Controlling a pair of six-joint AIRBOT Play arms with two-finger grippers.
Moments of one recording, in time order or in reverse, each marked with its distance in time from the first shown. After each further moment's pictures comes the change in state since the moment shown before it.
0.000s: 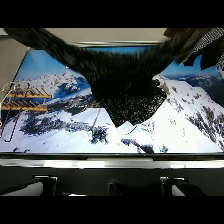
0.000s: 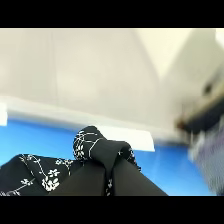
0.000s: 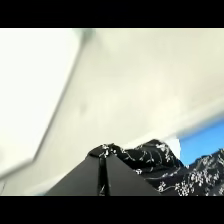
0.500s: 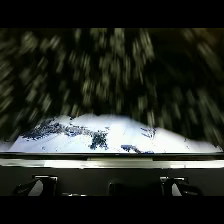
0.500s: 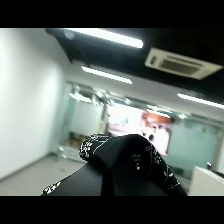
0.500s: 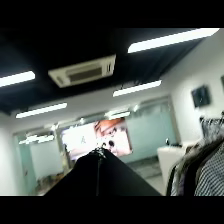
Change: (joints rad) left arm 0.157 0.554 -0.044 0.387 0.136 -0.248; right arm -0.089 0.299 0.262 -0.373 -0.024 -0.017
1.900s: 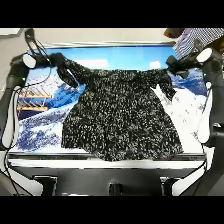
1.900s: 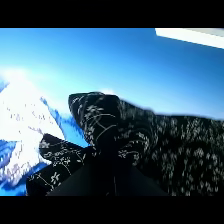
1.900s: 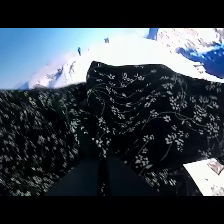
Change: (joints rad) left arm -0.367 -1.083 -0.076 -0.060 -0.055 0.106; right arm 0.052 -1.189 -0.019 0.438 0.424 -0.071
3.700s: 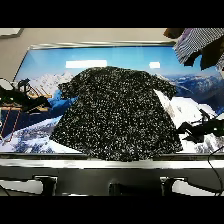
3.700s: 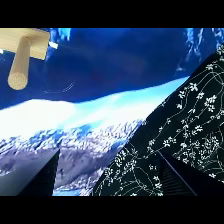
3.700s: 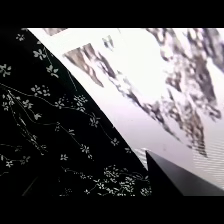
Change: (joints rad) left arm 0.303 0.248 -0.529 -0.034 -0.547 0.158; right arm -0.433 0.462 -1.138 -0.045 0.118 -0.462
